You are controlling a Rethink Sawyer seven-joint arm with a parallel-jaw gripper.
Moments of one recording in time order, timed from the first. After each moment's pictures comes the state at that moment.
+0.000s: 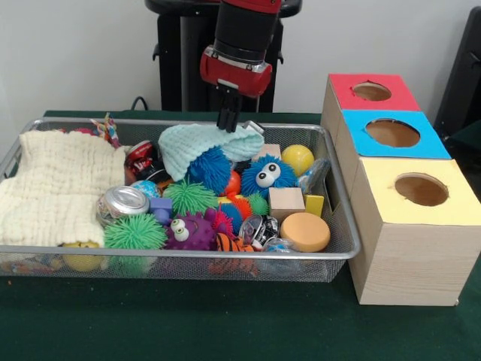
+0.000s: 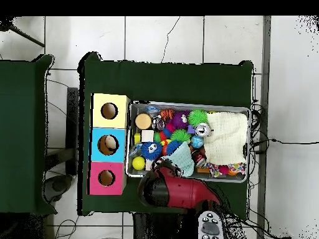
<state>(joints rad) -0.15 -0.66 -0.18 1.98 -0.18 0.08 2.14</state>
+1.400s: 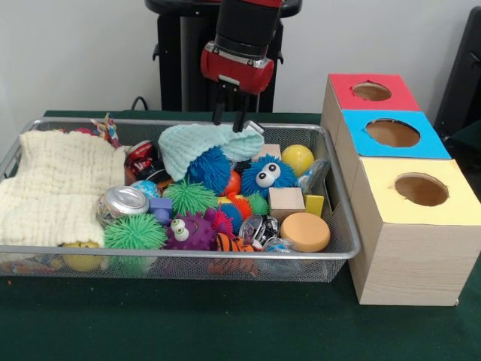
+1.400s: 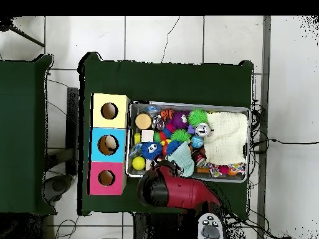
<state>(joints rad) -0.14 -0.69 -0.18 1.98 -0.17 0.08 2.14</state>
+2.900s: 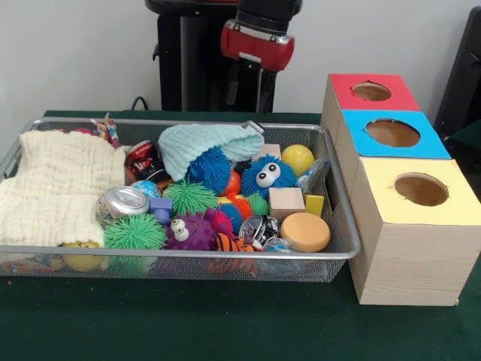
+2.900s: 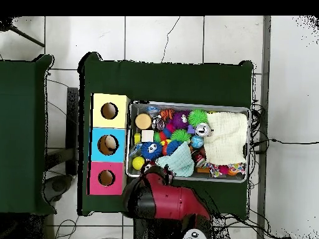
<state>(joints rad) -0.05 -0.77 -0.22 2.04 -0.16 0.08 2.14</state>
